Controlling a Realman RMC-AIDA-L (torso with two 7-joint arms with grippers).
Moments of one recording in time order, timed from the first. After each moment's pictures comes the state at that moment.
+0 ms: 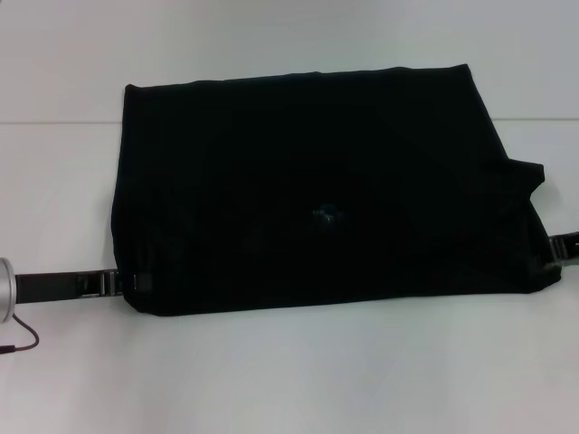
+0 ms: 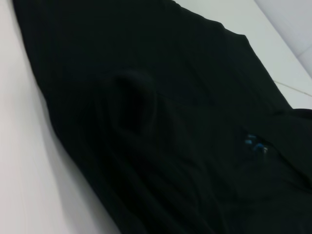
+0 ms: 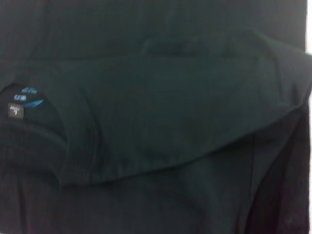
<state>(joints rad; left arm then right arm) -0.51 -1.96 0.76 0.53 2.09 1.27 -2.04 0.77 1.93 -0.76 -0.63 -2.67 -1.26 2.46</state>
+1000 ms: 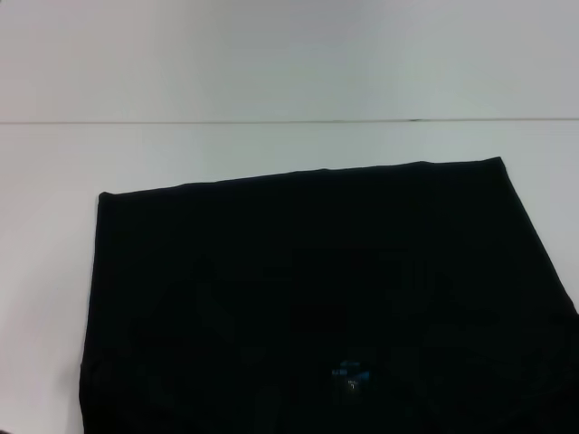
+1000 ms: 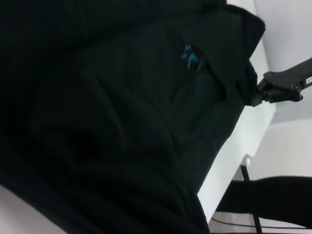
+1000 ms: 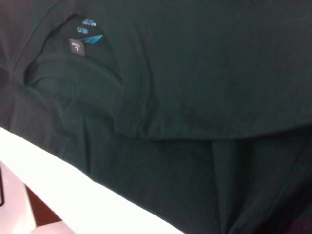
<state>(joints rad) -0.49 -1.91 0.75 0.51 2.39 1.90 -2.10 0.52 1.93 -0.74 -0.72 -2.66 -1.80 2.18</state>
